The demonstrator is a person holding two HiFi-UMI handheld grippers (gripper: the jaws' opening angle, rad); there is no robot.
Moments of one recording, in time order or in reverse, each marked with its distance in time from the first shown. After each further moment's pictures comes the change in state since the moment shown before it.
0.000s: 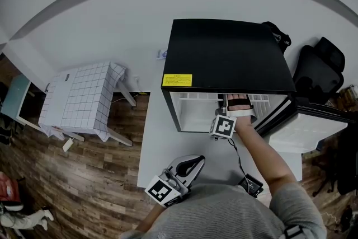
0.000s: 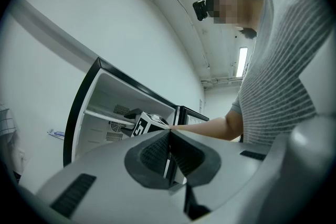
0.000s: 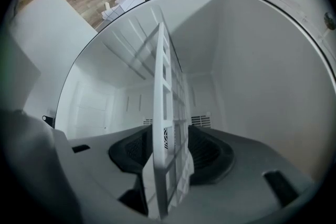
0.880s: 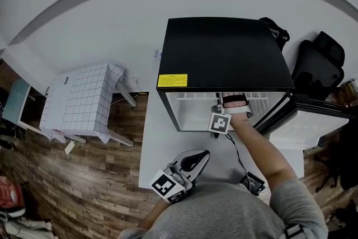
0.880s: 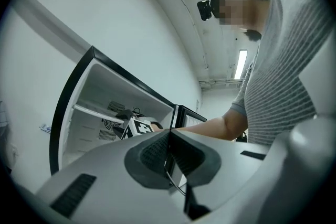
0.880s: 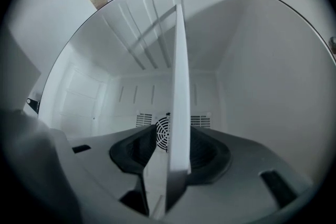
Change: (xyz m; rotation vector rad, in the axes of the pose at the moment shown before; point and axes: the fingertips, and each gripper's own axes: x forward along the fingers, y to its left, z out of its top) left arm 0.022 0.004 -0.013 -0.047 0.043 -0.033; right arm 0.016 0.003 0.006 -0.027 -0.003 -0.063
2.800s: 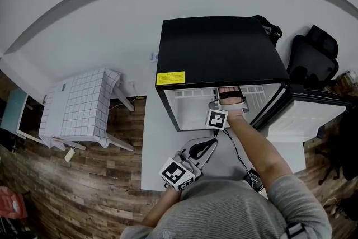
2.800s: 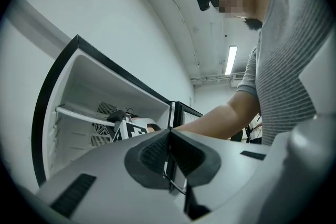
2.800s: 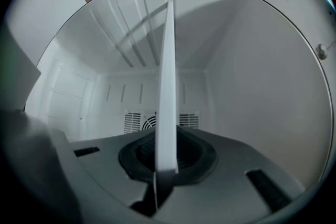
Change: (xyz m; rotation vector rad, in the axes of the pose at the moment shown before) left arm 0.031 0.006 -0.010 0.085 0.023 -0.087; right arm 0.002 -0.011 -0.004 -0.003 0.041 -0.122
